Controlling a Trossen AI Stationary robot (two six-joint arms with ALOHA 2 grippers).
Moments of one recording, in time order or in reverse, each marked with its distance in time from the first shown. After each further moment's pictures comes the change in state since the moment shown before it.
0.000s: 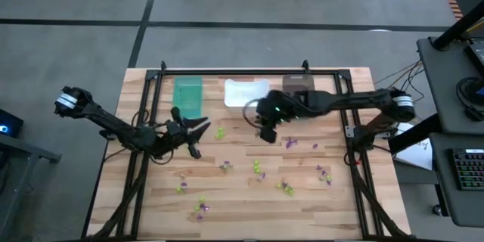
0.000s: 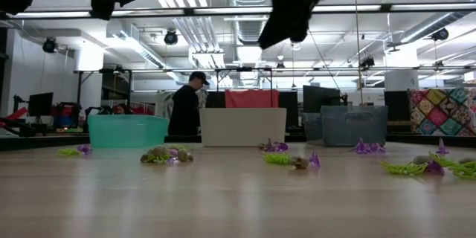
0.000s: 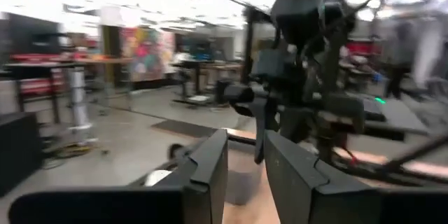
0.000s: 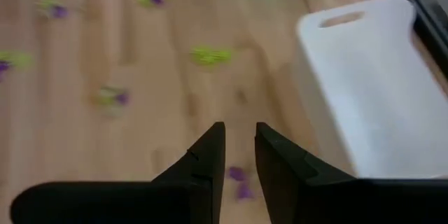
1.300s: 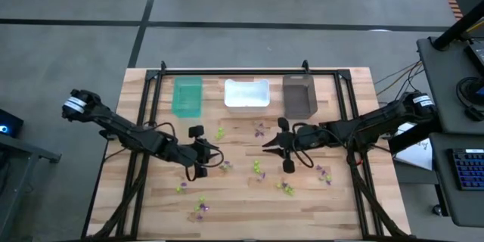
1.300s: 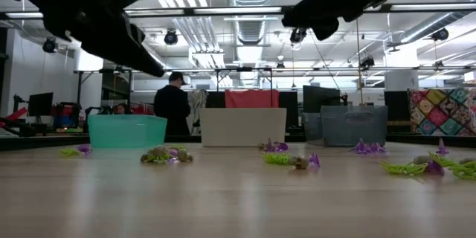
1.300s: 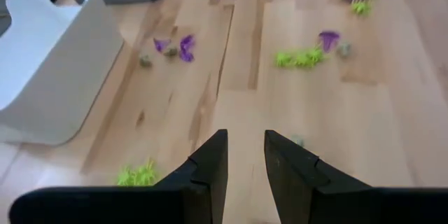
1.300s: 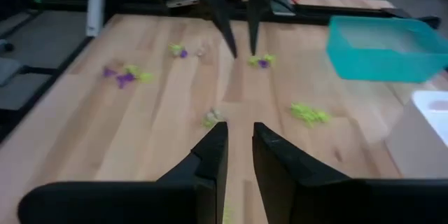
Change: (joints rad) left arm 0.029 0.203 0.248 -1.032 0.371 -0.392; right arm 0.277 -0.214 -0.554 0.741 0.104 -0.105
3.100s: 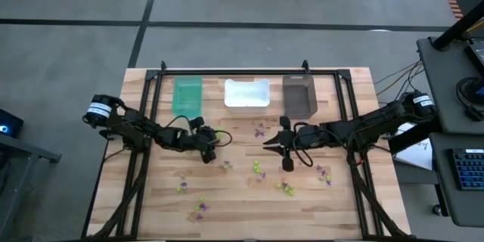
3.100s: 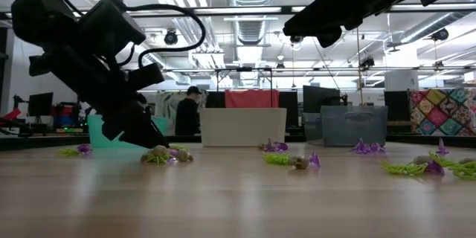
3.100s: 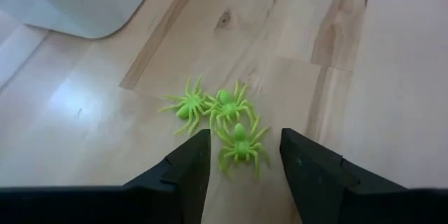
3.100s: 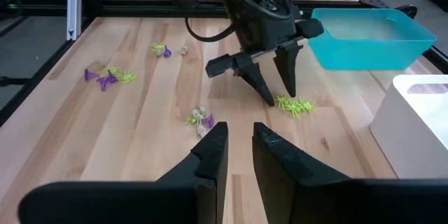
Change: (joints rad) left arm 0.275 0.323 -0.208 0.390 0.028 -0.028; right arm -0.003 0.000 -0.038 0.047 0.026 0.036
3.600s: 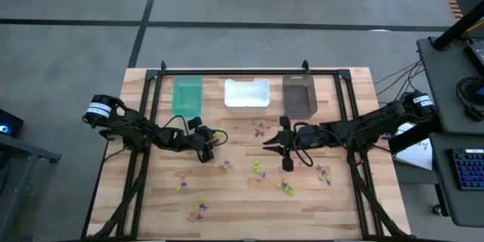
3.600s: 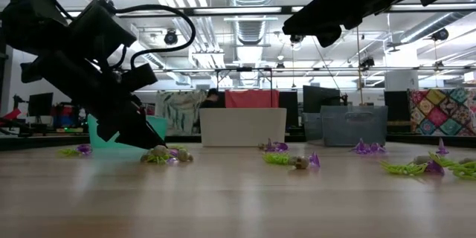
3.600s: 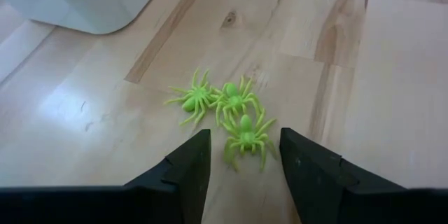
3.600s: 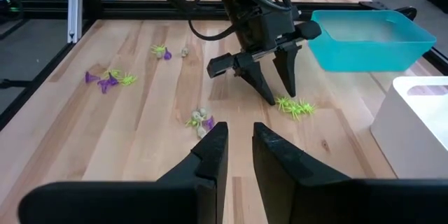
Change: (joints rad) left arm 0.000 -0.002 -0.064 0.118 -0.002 -0.001; right arm 0.000 0.000 0.000 0.007 0.000 0.002
